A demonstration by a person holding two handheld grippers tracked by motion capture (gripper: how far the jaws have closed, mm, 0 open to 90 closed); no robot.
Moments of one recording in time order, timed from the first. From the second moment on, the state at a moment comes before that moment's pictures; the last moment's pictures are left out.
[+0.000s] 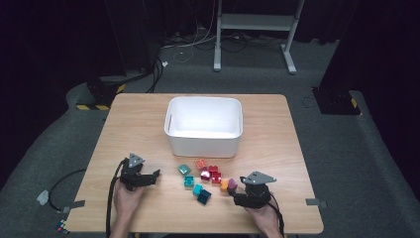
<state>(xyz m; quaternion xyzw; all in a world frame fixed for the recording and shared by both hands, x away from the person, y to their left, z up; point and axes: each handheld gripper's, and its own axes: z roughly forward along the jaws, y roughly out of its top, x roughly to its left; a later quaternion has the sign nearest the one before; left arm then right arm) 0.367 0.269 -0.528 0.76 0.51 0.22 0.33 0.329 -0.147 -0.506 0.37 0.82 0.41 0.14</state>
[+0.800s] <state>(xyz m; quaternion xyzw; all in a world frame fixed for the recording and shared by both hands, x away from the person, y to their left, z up) 0.368 0.269 -0.528 0.76 0.51 0.22 0.33 0.339 -0.144 -0.514 0.38 0.83 0.39 0.14</state>
